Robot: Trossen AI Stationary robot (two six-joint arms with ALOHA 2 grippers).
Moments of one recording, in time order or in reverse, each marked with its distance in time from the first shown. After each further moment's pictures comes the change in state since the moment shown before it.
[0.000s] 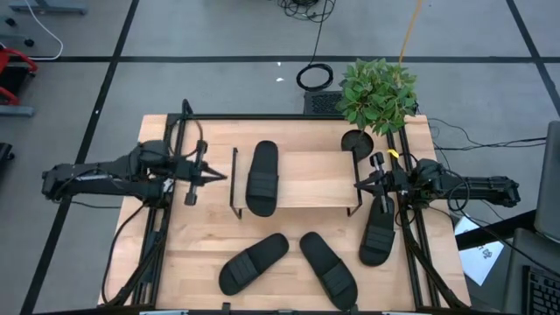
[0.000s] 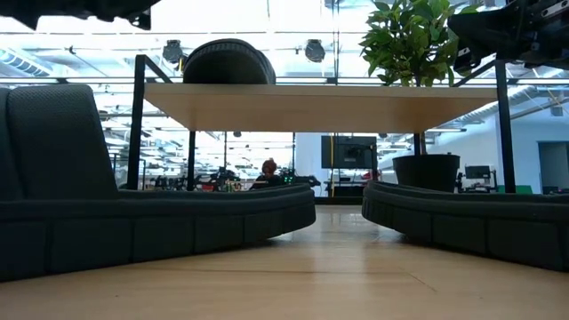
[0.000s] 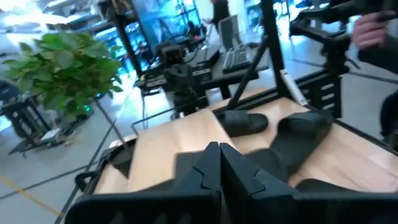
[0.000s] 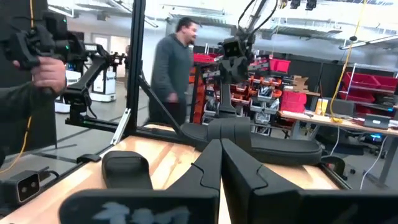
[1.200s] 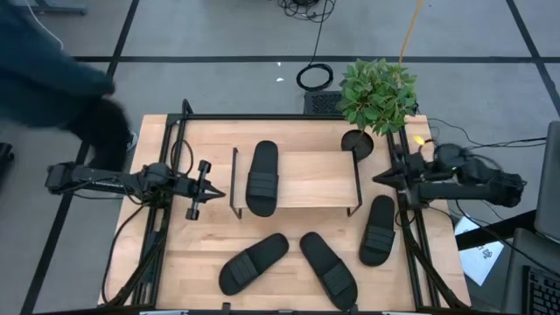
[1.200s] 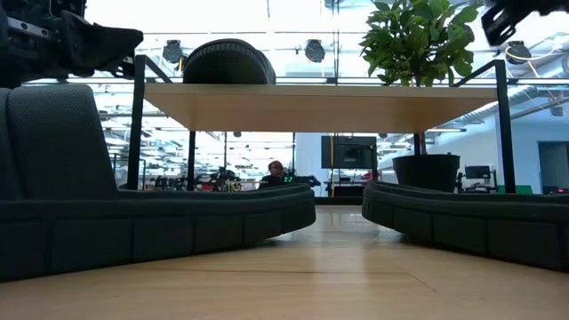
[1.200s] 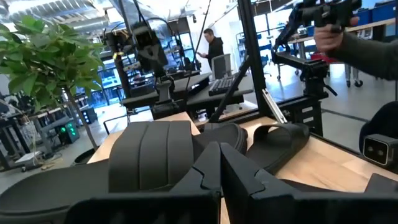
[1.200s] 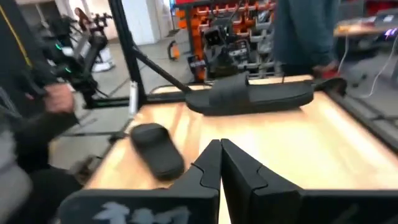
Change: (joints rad) left arm -0.117 -0.066 -0.450 0.546 -0.049 -0.119; right arm 0.000 0.011 0.502 -0.798 0.014 0.228
